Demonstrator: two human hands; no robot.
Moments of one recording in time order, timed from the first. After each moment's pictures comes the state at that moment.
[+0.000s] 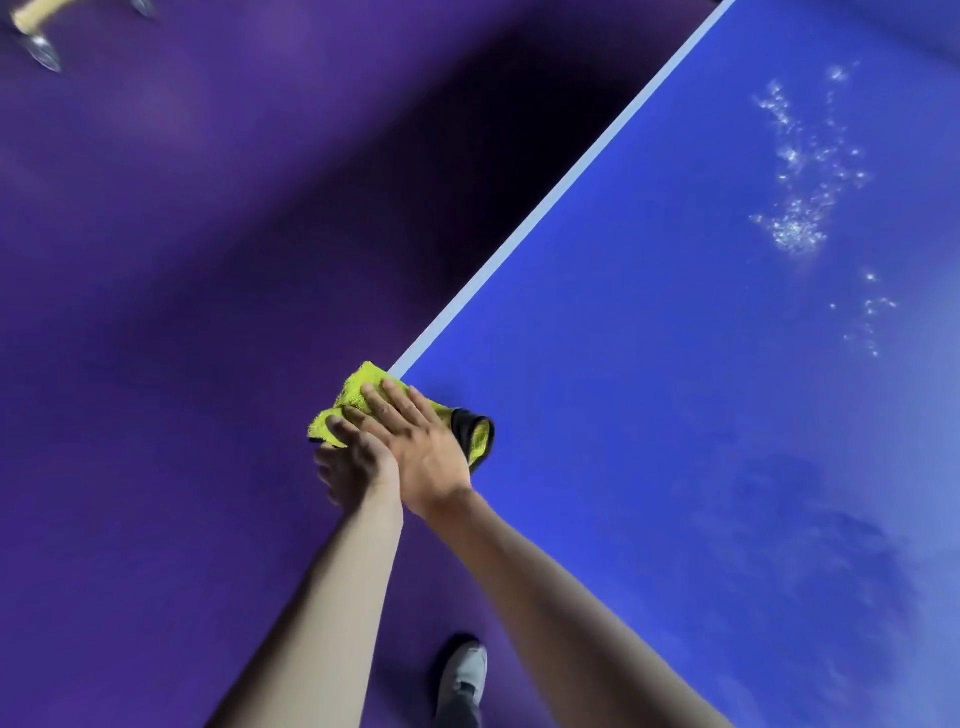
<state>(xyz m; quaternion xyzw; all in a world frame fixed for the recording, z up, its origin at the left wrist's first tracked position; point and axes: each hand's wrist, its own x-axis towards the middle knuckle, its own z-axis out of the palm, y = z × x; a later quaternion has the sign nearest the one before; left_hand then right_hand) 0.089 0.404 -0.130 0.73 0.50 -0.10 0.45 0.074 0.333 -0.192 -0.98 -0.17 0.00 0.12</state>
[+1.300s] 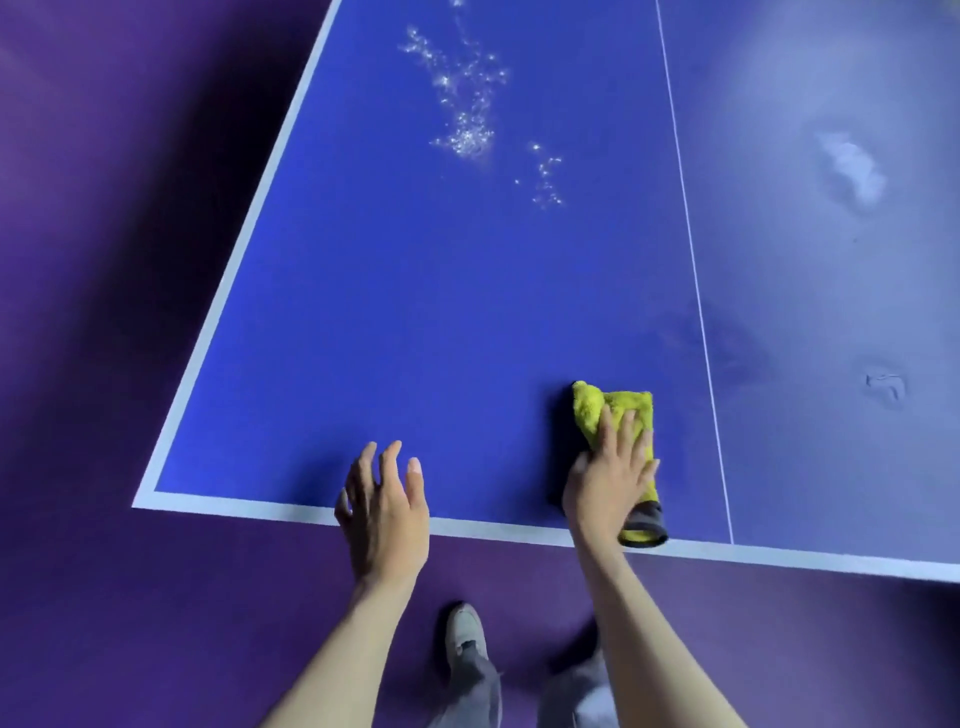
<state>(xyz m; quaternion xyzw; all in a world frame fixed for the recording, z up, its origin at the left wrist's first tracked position) -0.126 0.296 -0.141 0.95 -0.19 -0.11 0.20 -0.276 0.119 -0.175 -0.74 0.63 -0.12 0.20</state>
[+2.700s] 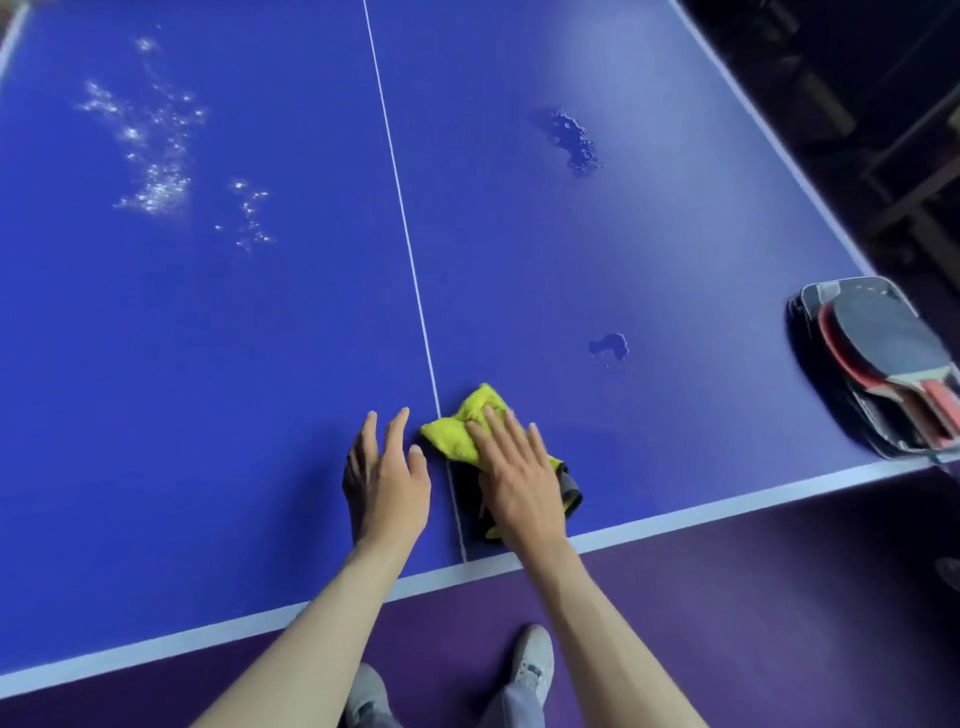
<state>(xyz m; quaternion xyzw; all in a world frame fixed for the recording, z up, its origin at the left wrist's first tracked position) -0.344 0.025 -0.123 0.89 -0.35 -0.22 0.20 -0.501 -0.047 -0.191 -0.89 0.42 -0.11 0.13</state>
